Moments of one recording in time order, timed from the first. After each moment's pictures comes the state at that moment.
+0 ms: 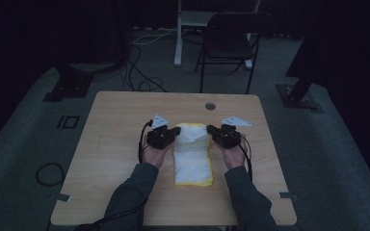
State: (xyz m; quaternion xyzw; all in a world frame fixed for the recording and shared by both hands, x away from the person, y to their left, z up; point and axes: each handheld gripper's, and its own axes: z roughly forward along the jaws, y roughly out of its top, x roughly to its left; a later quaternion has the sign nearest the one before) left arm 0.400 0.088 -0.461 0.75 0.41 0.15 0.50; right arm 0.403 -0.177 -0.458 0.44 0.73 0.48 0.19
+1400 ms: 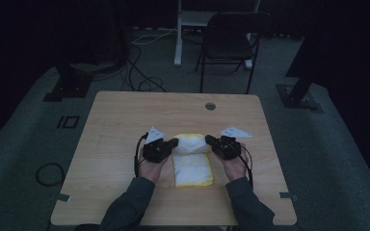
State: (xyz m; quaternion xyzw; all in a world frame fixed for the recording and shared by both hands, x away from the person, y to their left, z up) left arm 0.359 0.098 -0.473 0.74 0.42 0.14 0.51; right arm 0.370 -0.175 -0.467 0.42 0.75 0.48 0.18
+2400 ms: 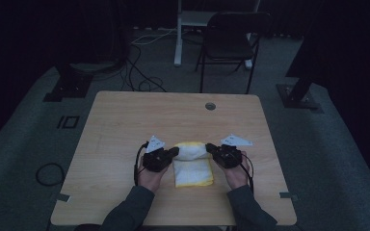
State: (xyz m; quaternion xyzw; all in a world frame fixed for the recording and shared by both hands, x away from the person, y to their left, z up) left arm 0.336 0.097 -0.487 0.75 0.41 0.13 0.51; right arm 0.349 -0.178 -0.480 0.42 0.76 0.47 0.17
